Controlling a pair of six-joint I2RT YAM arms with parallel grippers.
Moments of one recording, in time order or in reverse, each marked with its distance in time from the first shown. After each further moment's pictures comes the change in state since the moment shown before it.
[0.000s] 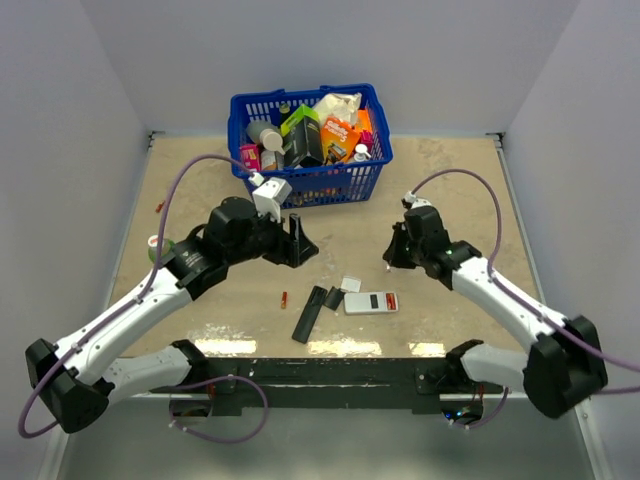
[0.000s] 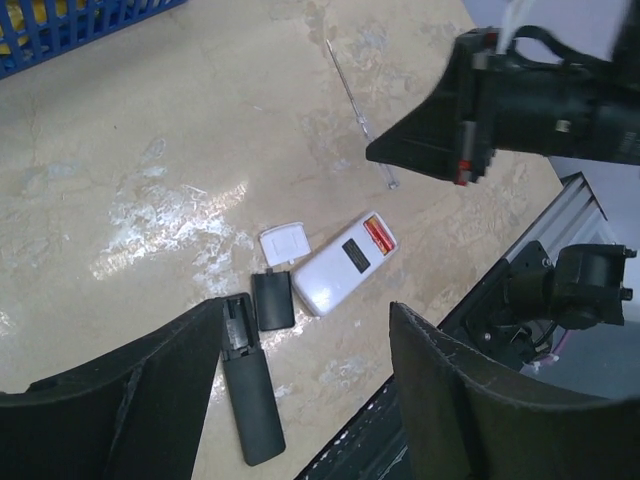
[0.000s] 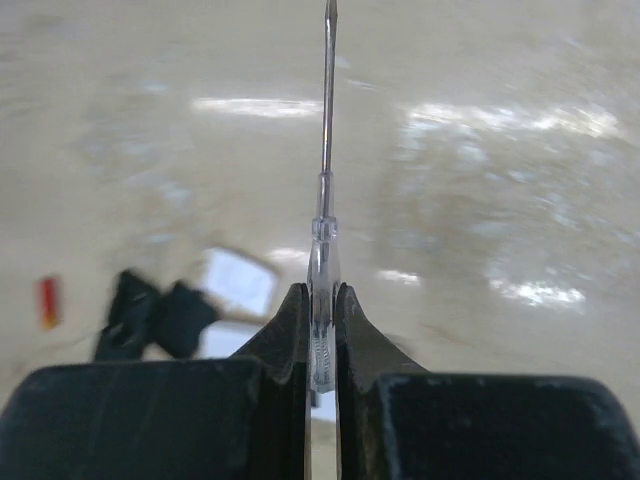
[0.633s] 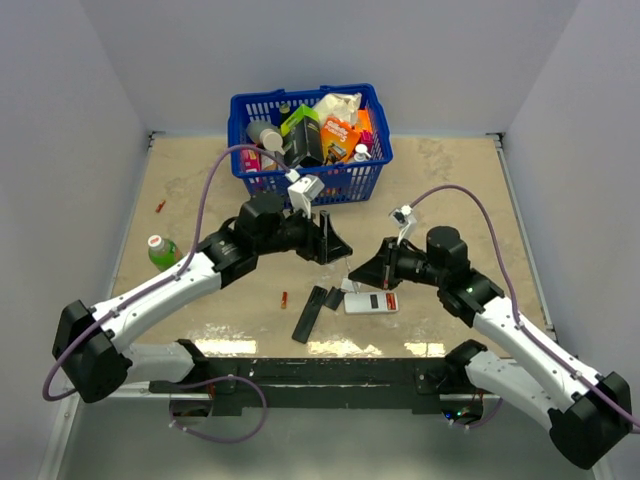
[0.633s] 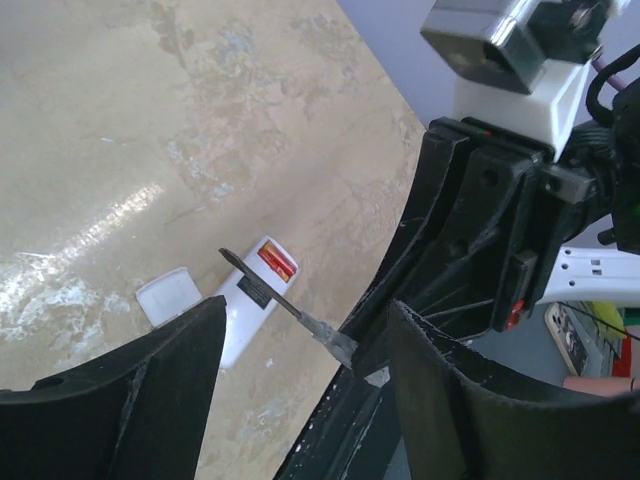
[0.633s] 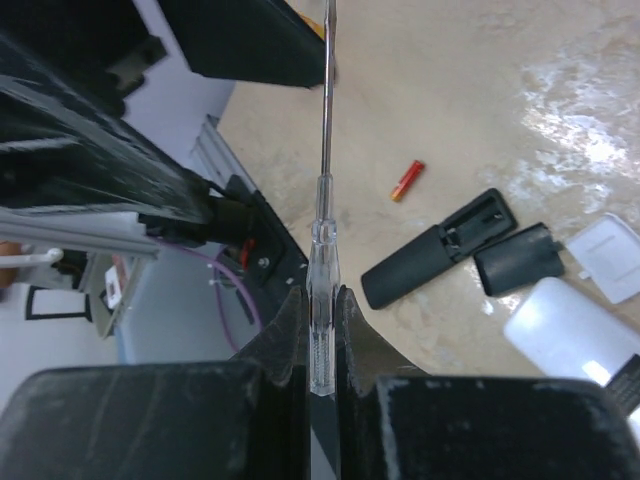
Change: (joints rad) left arm -0.050 0.208 0.011 0.294 0.197 -0.092; right arm 0.085 -0.368 -0.165 0.306 -0.673 0.159
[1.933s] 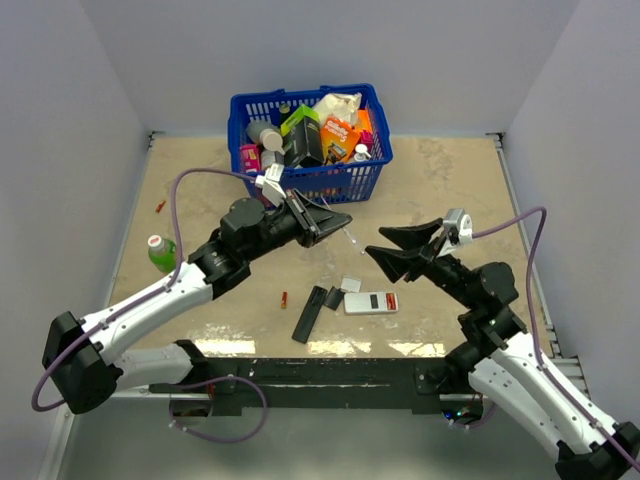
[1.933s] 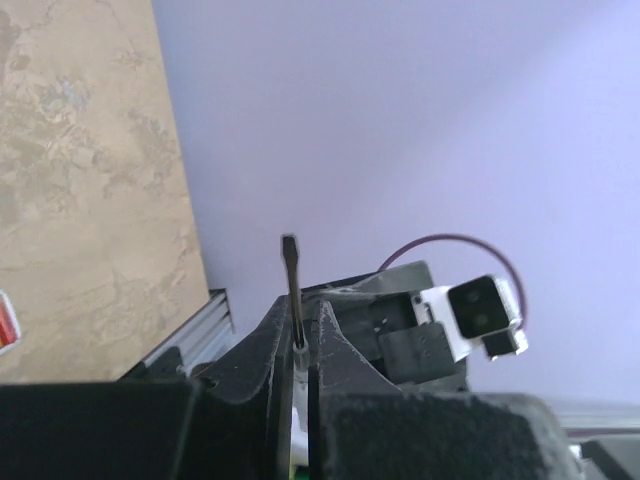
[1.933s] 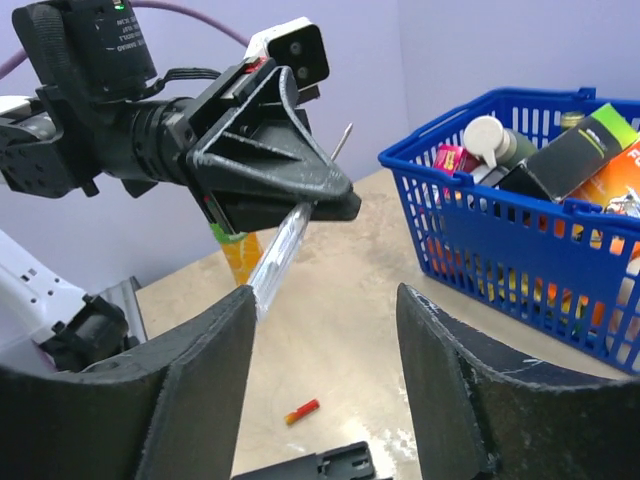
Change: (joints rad) left arm -0.022 -0.072 -0.085 0.312 -0.156 -0.784; right arm 0.006 -0.314 -0.109 0.453 0.196 -0.299
